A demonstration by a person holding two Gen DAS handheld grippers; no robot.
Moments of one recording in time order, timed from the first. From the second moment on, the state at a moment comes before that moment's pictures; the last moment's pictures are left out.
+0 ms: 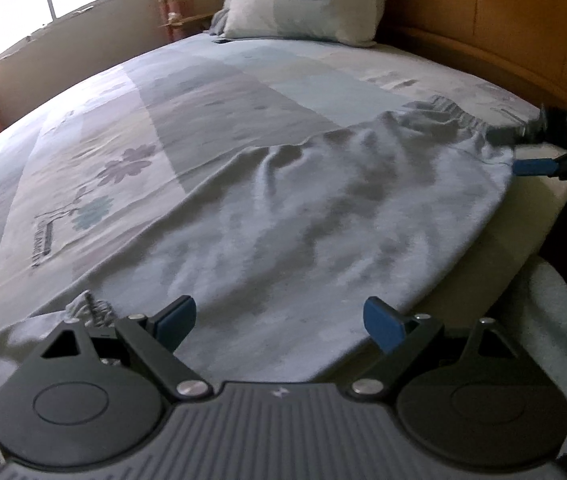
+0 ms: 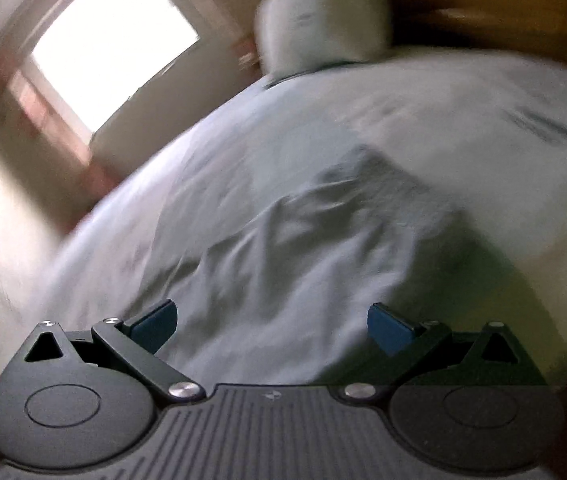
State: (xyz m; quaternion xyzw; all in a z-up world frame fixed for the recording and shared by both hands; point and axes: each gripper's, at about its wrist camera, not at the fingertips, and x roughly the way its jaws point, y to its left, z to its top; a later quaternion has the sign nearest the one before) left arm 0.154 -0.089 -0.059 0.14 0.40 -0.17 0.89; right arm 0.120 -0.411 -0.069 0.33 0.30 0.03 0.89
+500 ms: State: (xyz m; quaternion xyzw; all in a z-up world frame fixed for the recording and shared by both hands) left arm 0.161 -0.096 -0.068 0.14 0.41 -0.18 0.88; right arm 0.157 -0.497 -0.120 0.56 0.32 0.02 0.76
